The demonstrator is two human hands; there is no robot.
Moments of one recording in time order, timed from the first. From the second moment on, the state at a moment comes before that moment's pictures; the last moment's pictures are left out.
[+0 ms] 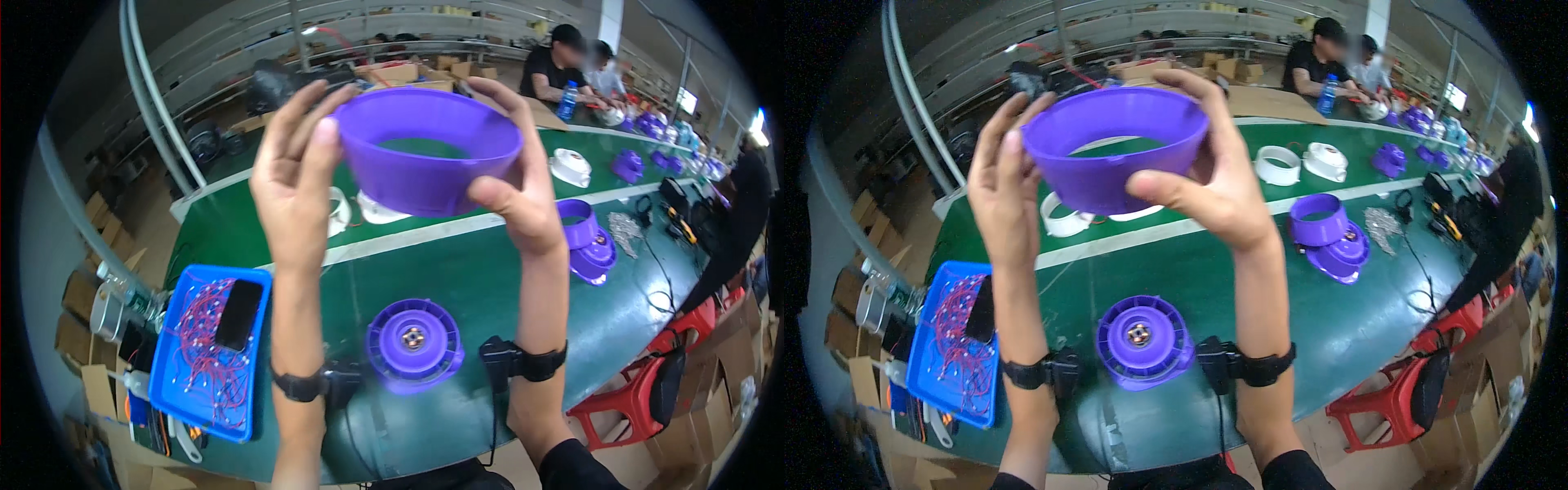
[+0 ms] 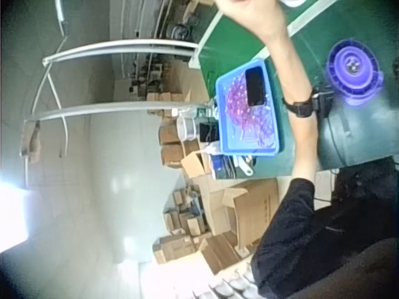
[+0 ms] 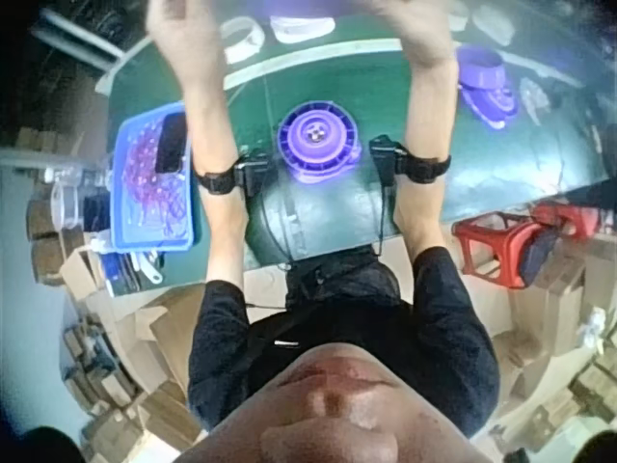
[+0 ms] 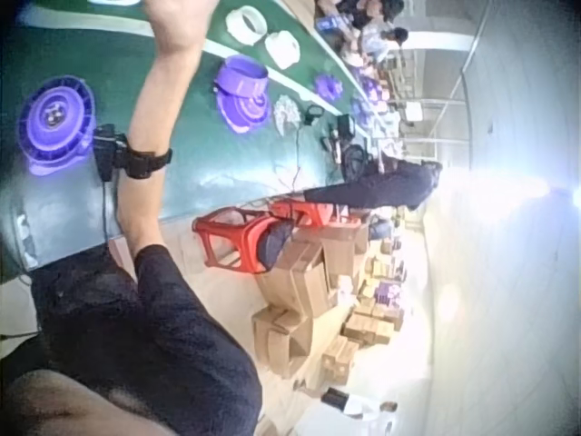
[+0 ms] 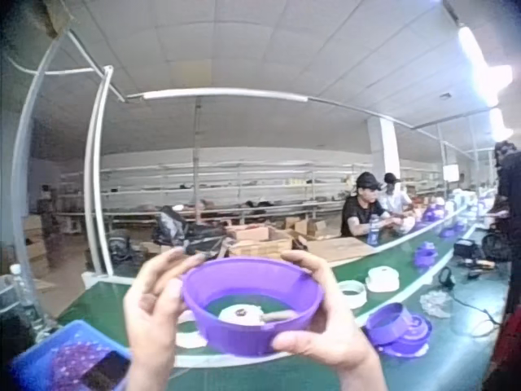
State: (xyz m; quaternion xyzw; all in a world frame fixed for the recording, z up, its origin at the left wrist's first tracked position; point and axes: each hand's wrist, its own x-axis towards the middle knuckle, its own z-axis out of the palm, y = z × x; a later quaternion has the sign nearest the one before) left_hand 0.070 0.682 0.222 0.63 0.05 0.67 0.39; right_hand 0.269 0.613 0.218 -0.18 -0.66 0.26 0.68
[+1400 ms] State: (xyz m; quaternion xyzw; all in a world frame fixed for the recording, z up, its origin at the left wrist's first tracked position) left_hand 0.080 0.669 0.220 0.73 0.12 0.67 0.04; right_hand 0.211 0.629 0.213 -0.15 -0.55 0.30 0.77
